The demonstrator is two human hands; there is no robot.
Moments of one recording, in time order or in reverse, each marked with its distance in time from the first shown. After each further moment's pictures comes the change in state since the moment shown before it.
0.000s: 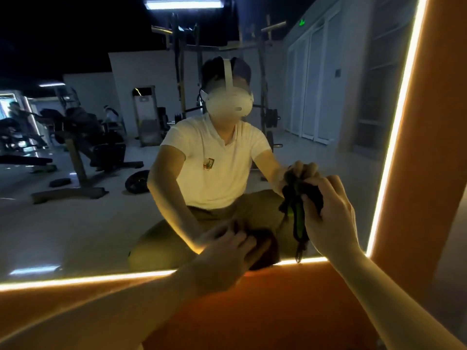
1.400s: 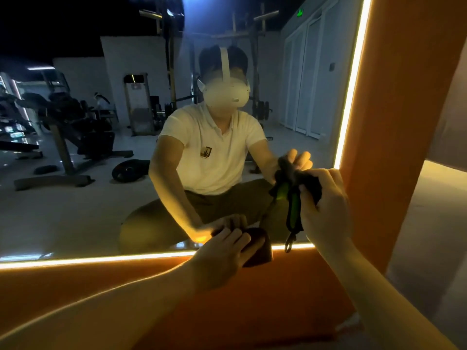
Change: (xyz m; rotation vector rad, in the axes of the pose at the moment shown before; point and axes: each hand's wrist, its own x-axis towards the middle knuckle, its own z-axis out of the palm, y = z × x) left_hand 0.057 0.073 0.013 -0.047 0.085 -0.050; right_hand 0.002 0.043 -0.063 -0.033 0.041 0.116
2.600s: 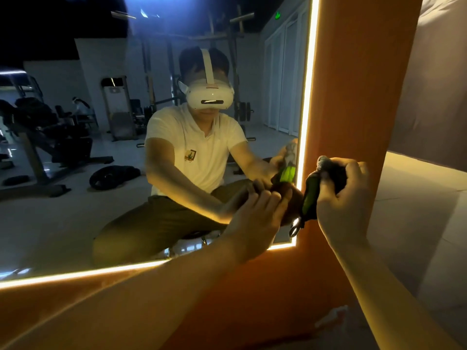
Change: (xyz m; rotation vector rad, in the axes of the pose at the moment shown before) left_hand 0.141 0.026 -0.037 0.037 0.268 -0.173; right_hand 0.022 0.030 -0.060 -0.049 0.228 0.197
